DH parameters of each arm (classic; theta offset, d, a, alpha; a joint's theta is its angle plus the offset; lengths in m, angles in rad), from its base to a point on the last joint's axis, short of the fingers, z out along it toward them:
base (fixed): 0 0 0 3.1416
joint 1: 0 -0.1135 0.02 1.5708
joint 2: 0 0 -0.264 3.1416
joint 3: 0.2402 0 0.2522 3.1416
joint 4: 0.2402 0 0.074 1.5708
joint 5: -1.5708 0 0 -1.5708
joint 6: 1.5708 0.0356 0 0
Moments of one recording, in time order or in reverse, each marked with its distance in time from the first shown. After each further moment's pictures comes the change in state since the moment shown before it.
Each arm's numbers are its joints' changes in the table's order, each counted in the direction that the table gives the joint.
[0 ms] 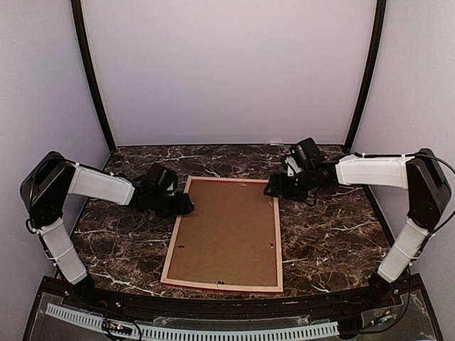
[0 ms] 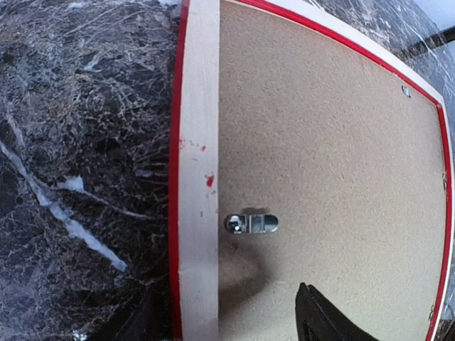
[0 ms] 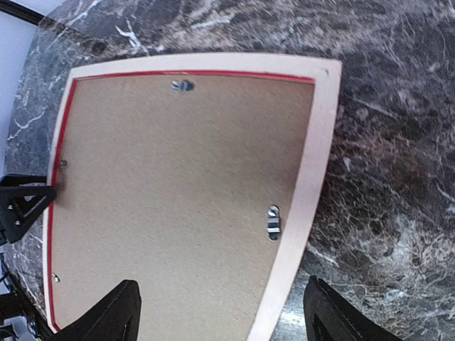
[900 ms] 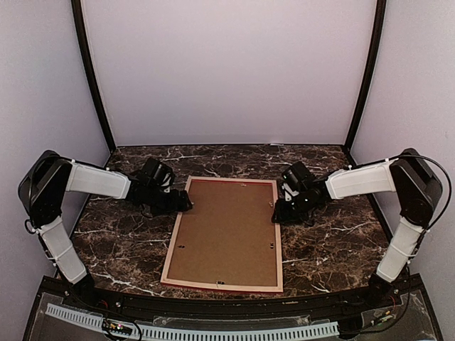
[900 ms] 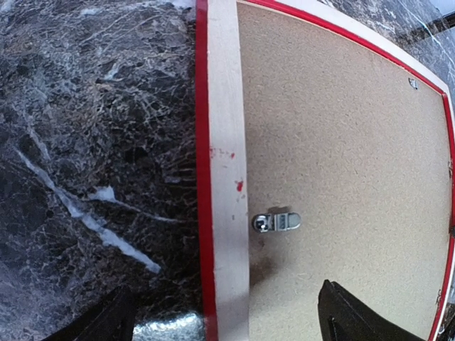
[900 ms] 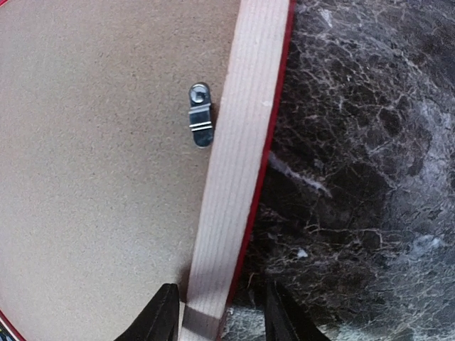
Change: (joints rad) left arm -0.065 -0.010 0.040 0.098 -0.071 0.104; right arm -0.065 0.068 -0.132 0.032 -0.077 0.015
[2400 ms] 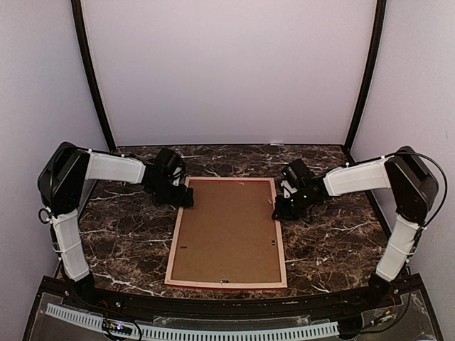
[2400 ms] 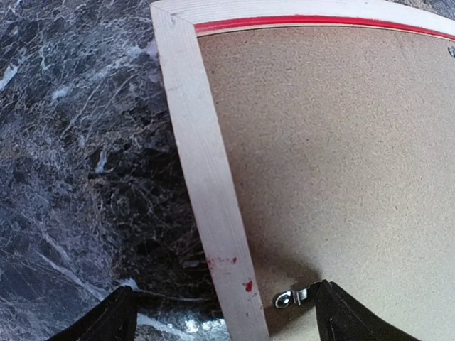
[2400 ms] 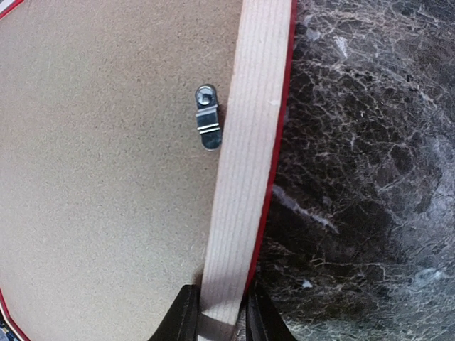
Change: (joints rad) left arm 0.000 0.183 0.282 0.237 0.098 0.253; right arm 0.033 0.046 0.037 -0.016 0.026 -0.016
